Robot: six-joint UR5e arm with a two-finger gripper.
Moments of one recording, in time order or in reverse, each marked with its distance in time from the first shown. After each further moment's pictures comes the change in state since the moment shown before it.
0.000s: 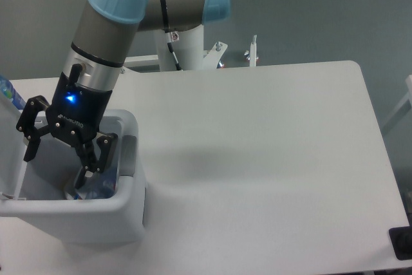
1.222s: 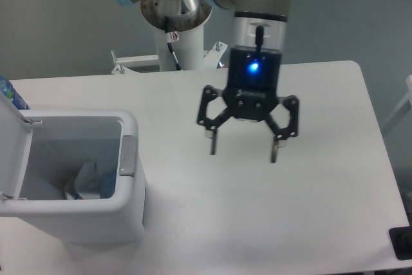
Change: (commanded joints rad) arm 0.419 0.092 -0.041 -0.034 0.208 0.372
